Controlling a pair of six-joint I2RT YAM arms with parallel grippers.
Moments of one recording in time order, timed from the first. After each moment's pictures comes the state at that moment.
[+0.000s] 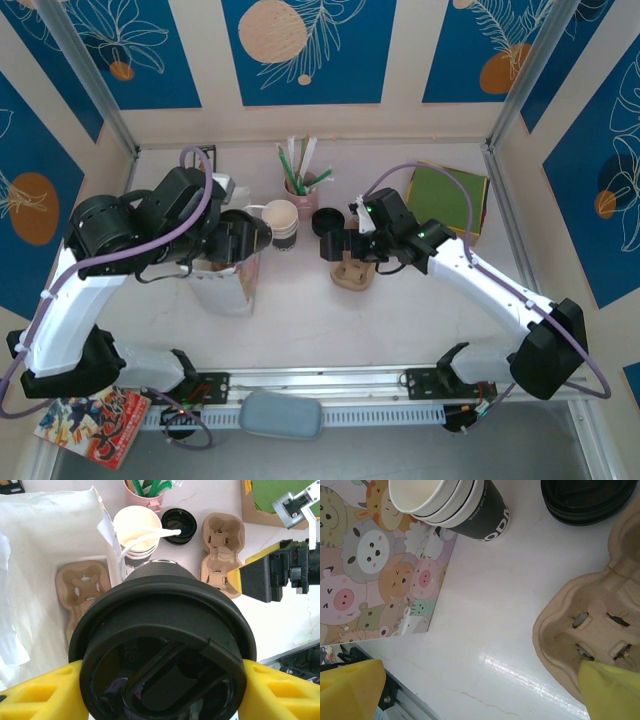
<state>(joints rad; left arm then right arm) -0.93 1.32 2.08 -1.70 -0.26 -0.63 0.65 1.28 1.08 -0.65 -0.28 0.57</state>
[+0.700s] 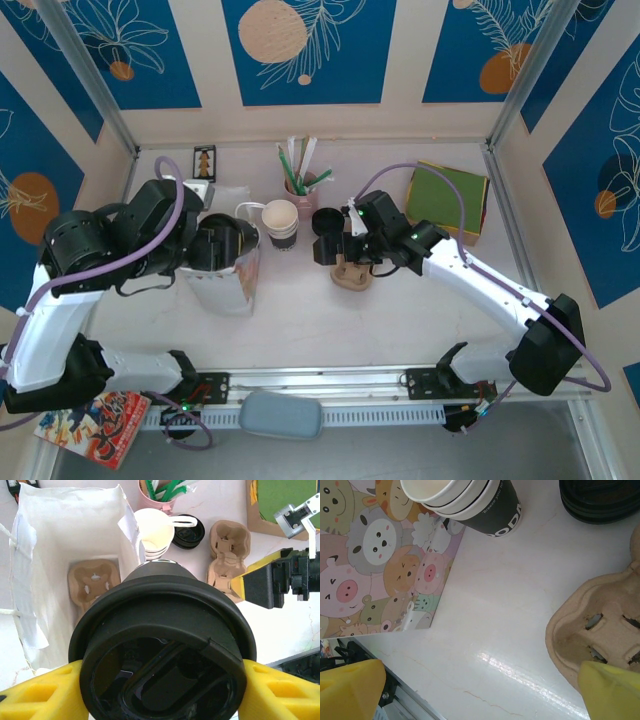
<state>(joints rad) -0.93 1.23 2.02 -1.70 -0.30 -0.66 0.70 1.30 1.09 -0.65 -0.24 0.57</state>
